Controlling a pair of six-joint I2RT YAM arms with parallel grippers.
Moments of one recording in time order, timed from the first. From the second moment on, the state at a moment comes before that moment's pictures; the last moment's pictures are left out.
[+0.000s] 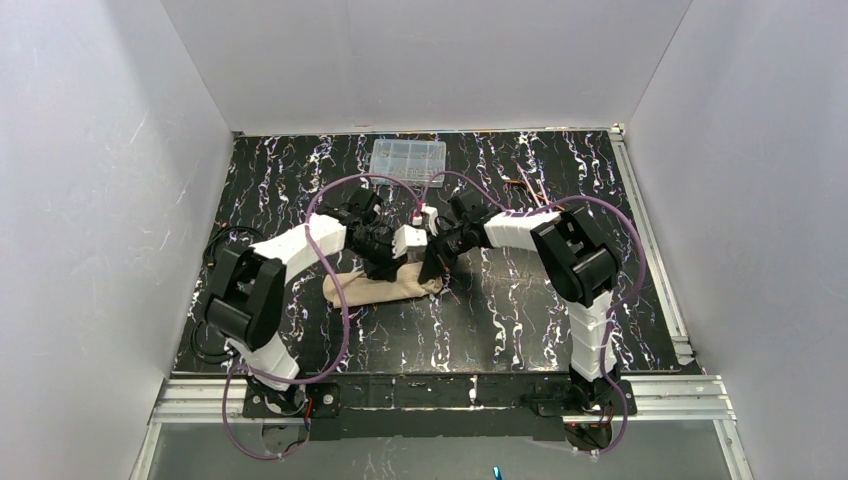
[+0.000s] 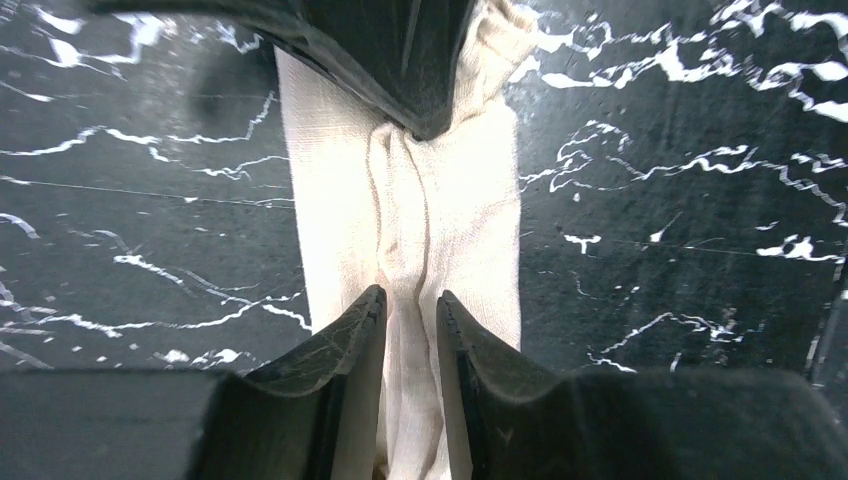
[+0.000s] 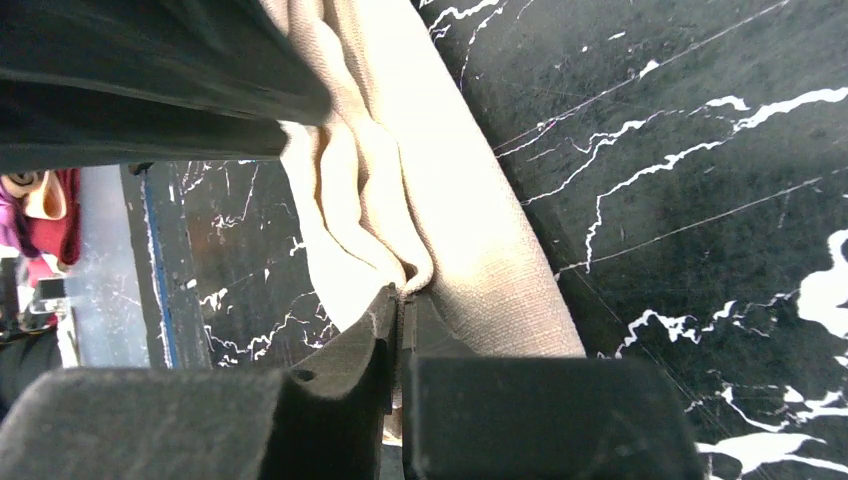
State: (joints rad) left arm -0.47 1.71 1.08 -0.65 0.57 0.90; right arm 0.62 2.04 1.22 -0.18 -0.93 -0.05
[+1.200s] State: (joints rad) left arm -0.42 1.79 1.10 -0.58 0.60 1.00; right arm 0.62 2.04 1.15 -0.06 -0.96 0.07
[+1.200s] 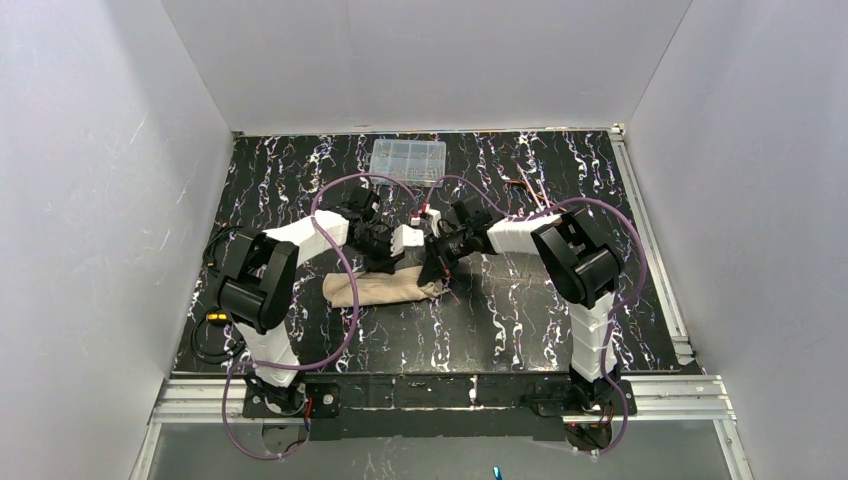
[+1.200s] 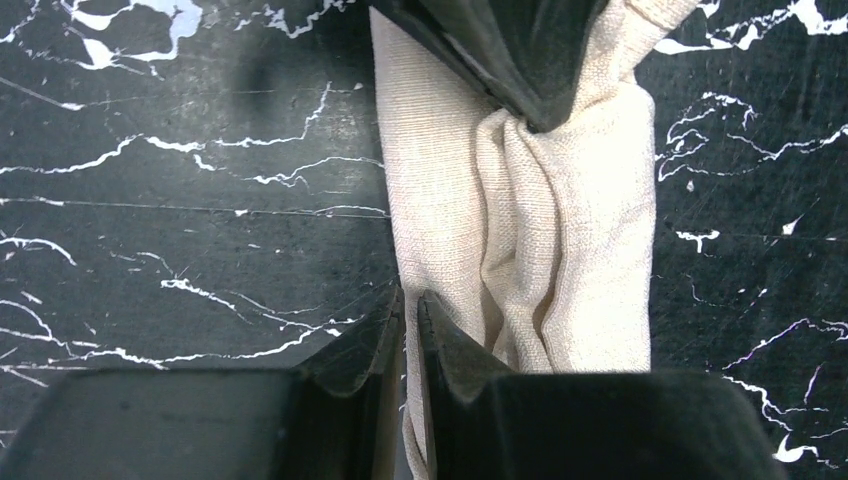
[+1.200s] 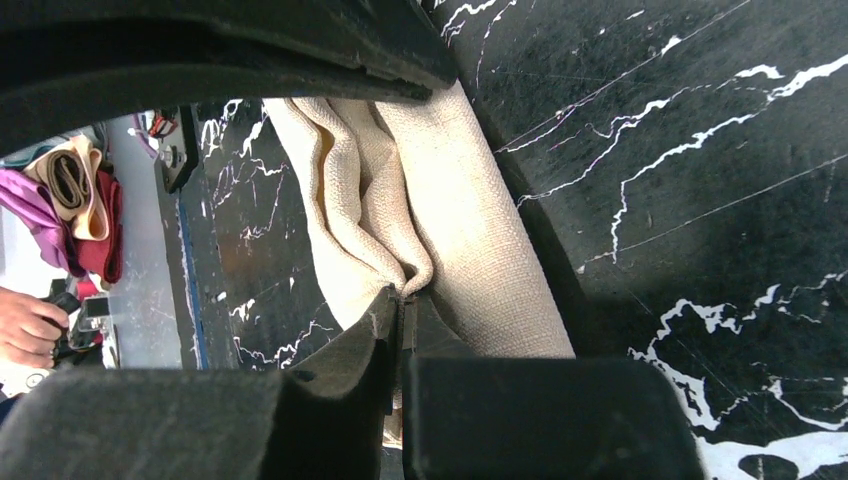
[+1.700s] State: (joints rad) left arm -0.43 1.78 1.06 -0.54 0.59 1.11; right arm 0.62 2.04 1.17 -0.08 -0.96 0.08
